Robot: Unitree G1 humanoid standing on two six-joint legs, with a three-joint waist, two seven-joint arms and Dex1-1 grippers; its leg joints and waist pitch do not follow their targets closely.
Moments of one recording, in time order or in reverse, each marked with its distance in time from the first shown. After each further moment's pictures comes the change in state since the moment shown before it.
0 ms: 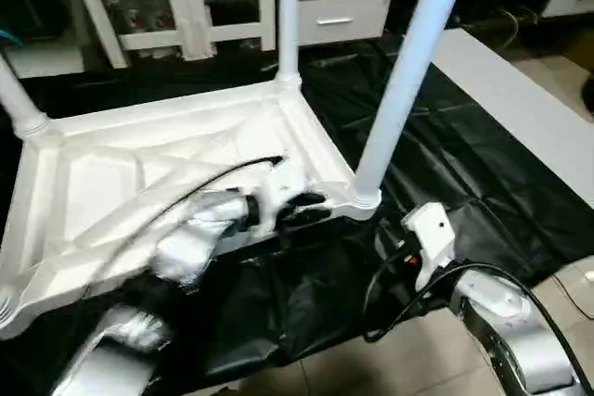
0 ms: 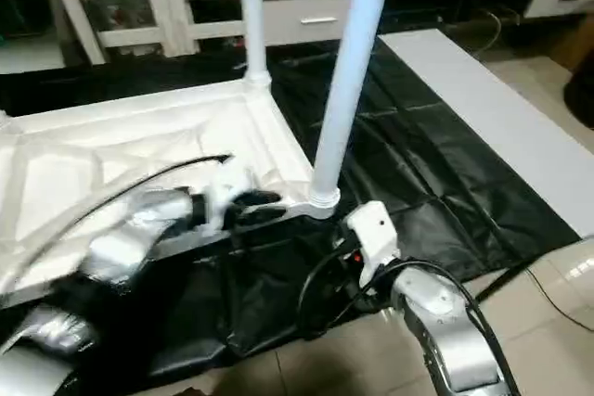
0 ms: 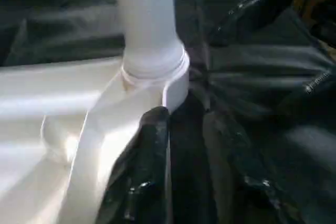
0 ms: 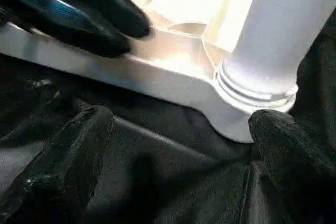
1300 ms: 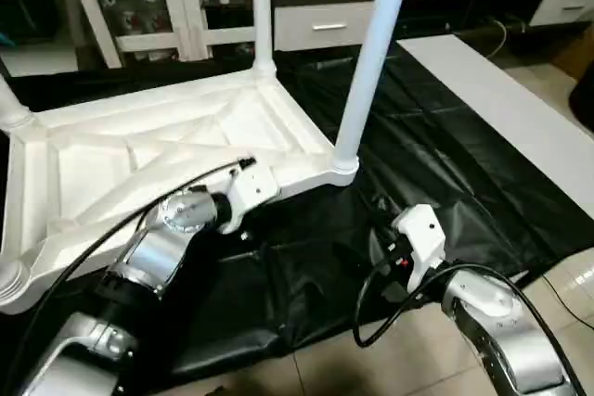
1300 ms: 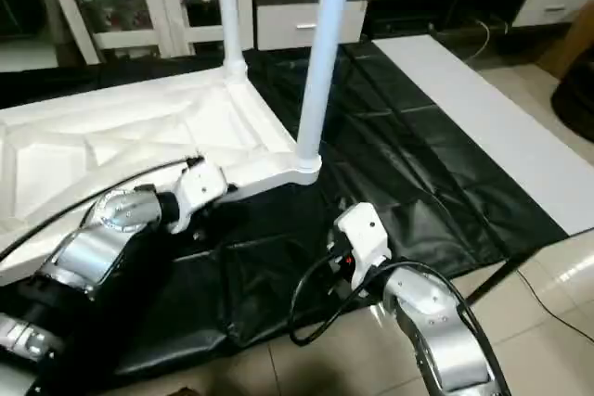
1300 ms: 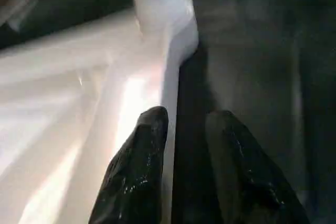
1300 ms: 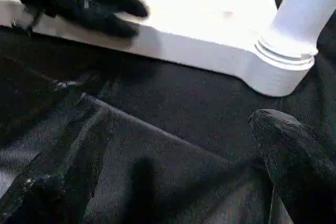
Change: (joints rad) left arm 0.024 0.034 0.031 -0.030 0.102 -0.047 0.271; right arm -0.009 0.034 0.020 0.008 -0.022 -0.023 0.009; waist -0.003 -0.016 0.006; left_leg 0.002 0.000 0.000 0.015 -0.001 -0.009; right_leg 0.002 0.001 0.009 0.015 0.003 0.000
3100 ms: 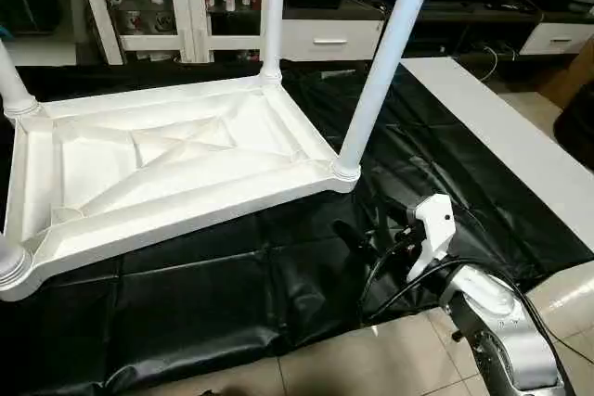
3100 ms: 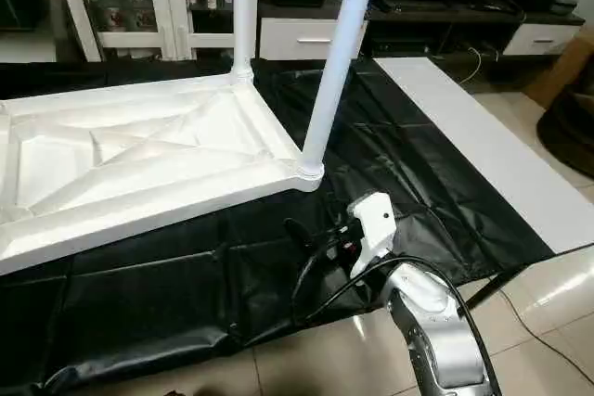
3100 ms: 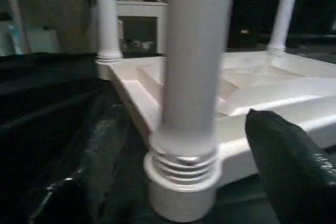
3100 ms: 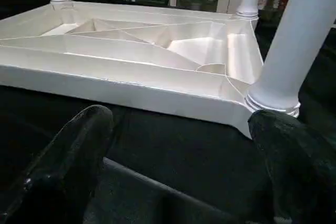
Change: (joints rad) left arm 0.935 0.100 0.990 -0.207 -0.672 -0.353 -0.067; right arm -0.003 0.083 -0.083 0.002 0.100 -0.027 0.013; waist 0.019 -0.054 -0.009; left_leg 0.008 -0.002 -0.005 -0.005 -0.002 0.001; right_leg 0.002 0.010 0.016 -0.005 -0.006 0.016
